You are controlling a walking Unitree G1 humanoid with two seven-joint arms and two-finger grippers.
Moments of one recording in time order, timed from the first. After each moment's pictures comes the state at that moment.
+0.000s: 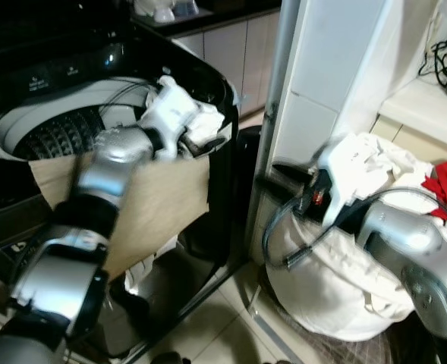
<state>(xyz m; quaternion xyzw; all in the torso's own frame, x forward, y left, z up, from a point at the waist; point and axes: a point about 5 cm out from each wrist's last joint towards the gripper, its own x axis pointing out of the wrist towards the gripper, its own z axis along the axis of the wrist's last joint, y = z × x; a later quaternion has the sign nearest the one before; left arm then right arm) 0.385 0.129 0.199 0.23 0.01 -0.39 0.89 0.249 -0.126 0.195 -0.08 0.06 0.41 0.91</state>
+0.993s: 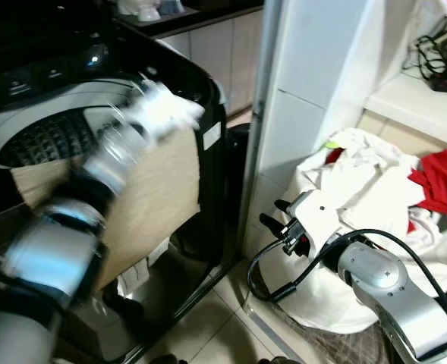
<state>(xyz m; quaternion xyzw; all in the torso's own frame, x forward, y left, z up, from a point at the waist) 0.414 0.197 0.228 0.42 -0.03 -0.03 0.91 0.242 -0.129 0.136 -0.18 0.09 0.32 0.93</state>
